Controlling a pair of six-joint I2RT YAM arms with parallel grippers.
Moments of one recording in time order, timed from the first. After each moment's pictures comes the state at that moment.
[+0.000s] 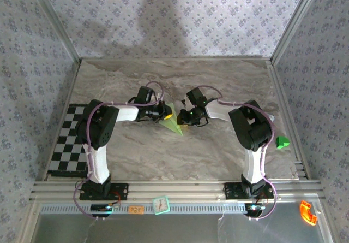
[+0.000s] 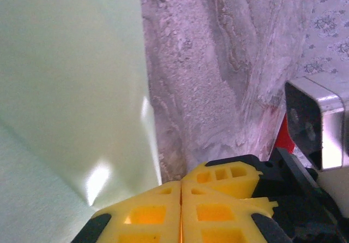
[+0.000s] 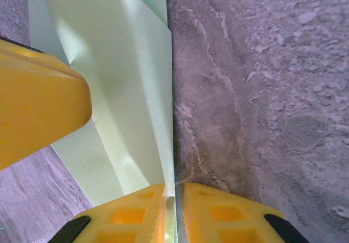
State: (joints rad) left arm -0.47 1.95 1.03 0.12 0.69 -0.93; right arm 0.56 1.94 1.14 -0.31 -0.45 0.49
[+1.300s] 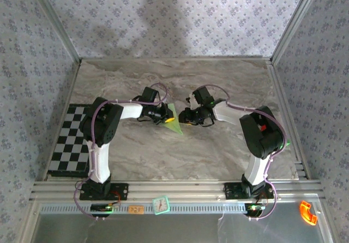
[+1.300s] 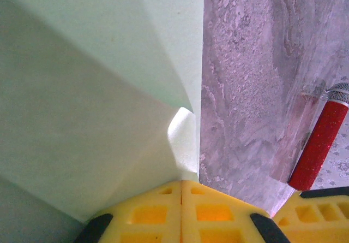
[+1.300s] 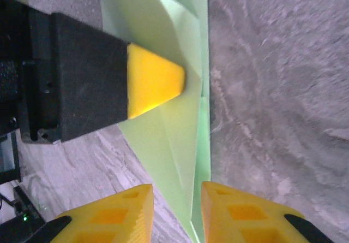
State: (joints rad) left arm -0.49 2.02 1.11 -0.07 0.66 -0.85; right arm 0.53 1.79 1.05 -0.30 -0.53 0.54
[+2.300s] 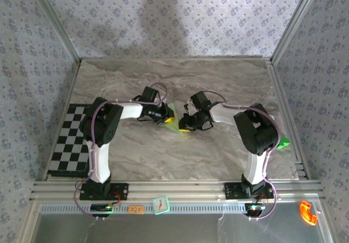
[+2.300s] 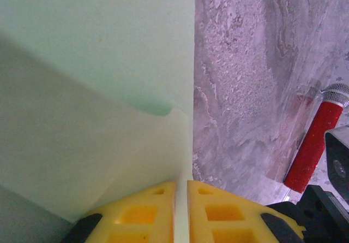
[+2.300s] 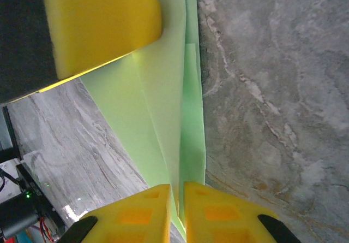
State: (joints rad) left arm -0.49 2.01 1.11 -0.06 0.67 -0.86; right arm 0.54 1.86 1.04 -0.31 -0.60 0.54
